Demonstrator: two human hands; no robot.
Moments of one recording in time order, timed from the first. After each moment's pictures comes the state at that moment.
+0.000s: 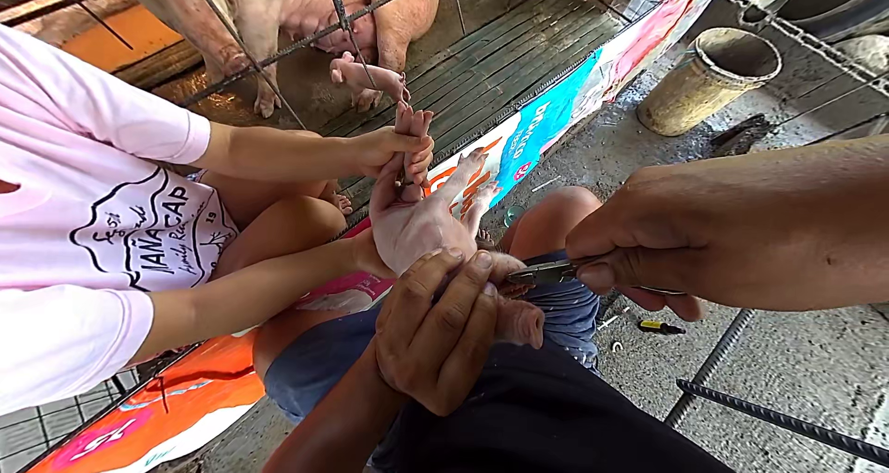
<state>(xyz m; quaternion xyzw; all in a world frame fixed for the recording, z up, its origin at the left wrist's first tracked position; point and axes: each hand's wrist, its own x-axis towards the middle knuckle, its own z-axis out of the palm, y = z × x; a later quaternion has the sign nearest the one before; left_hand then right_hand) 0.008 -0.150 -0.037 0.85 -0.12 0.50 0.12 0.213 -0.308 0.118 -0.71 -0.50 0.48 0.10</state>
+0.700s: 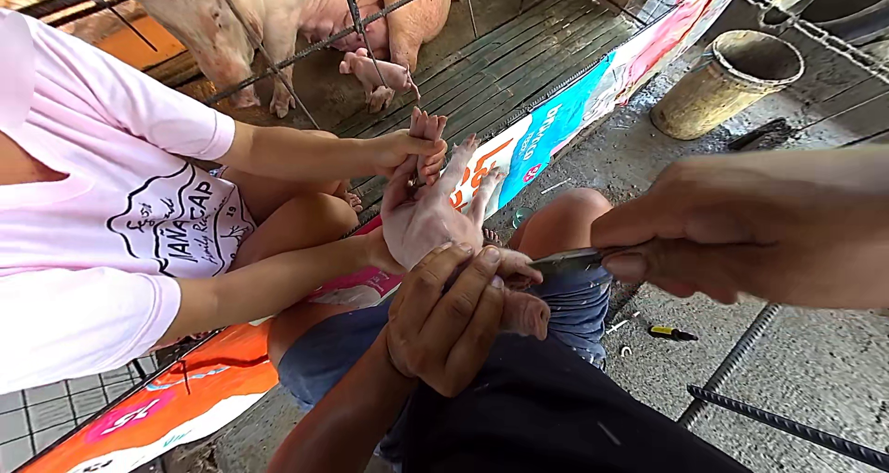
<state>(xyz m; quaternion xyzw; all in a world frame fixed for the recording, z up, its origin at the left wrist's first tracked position) 0.007 -0.145 -0.039 0.84 -0.13 0.51 0.12 0.224 -0.323 0.108 -0.66 -0.63 0.36 0.18</state>
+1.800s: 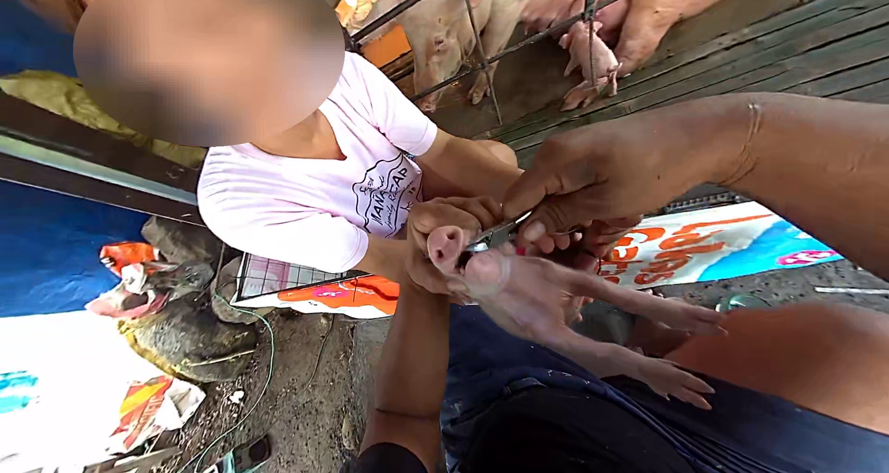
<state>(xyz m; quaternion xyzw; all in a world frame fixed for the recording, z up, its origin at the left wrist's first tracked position) 0.016 0.006 -0.011 0.69 -0.15 0.37 0.60 0.264 -0.063 0.058 -0.23 -0.83 0.45 0.24</state>
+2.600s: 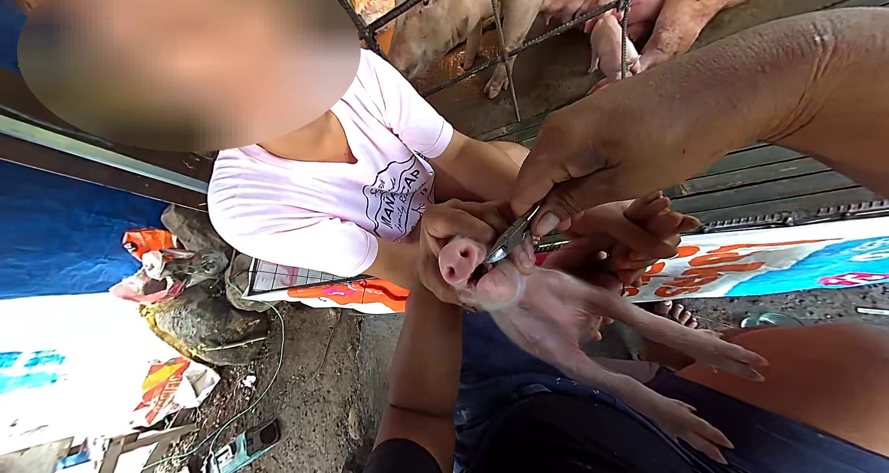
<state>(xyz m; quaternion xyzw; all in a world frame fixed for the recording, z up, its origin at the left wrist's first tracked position) 0.003 0.038 -0.052 0.66 -0.13 0.34 0.66 0.264 -0.038 0.088 -0.28 -0.90 0.30 0.16</state>
